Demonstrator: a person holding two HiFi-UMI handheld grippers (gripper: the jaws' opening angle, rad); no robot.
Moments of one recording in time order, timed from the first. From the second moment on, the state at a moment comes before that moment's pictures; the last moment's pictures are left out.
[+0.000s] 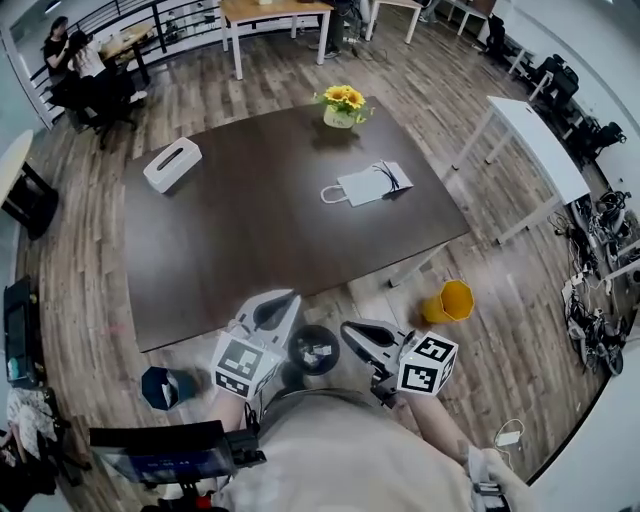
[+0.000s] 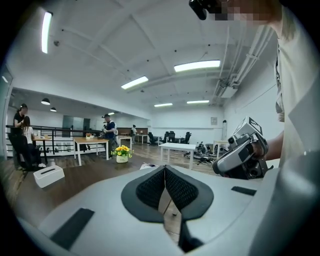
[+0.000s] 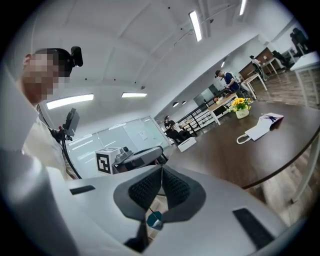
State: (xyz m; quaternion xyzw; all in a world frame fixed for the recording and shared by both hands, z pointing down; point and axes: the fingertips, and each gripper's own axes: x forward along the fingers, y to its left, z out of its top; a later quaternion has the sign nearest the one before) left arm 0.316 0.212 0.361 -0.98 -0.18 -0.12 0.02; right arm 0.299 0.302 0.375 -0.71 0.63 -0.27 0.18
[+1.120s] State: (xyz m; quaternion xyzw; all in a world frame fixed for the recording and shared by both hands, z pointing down) left arm 0.541 0.207 0.389 -0.98 -0.09 -0.18 0.03; right arm 0.679 0.338 0.426 -0.79 0.57 -0.23 -0.04
